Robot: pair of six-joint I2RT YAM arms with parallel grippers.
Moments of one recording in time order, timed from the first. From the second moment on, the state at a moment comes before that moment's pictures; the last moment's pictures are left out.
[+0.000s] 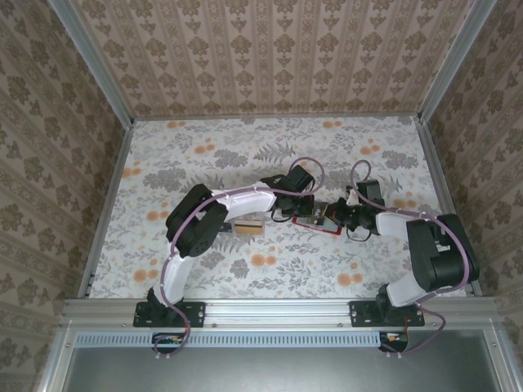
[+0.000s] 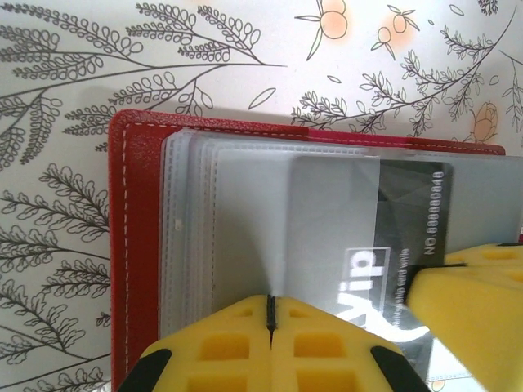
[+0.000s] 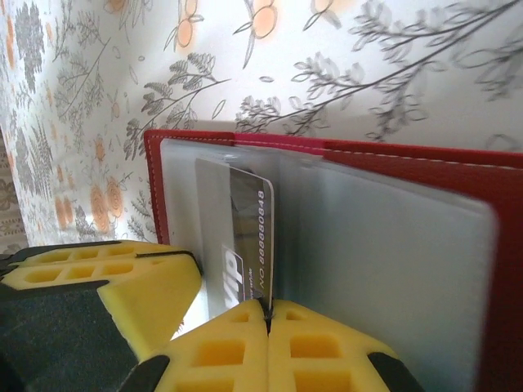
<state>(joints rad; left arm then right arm) -0.93 2.13 1.50 -0.39 0.18 -0.72 0.09 1.51 0.54 0.06 -0.53 0.73</state>
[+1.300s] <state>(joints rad) -0.92 1.25 1.09 -0.44 -0.22 -0.68 0.44 1.08 0.85 -0.51 -0.21 0.47</state>
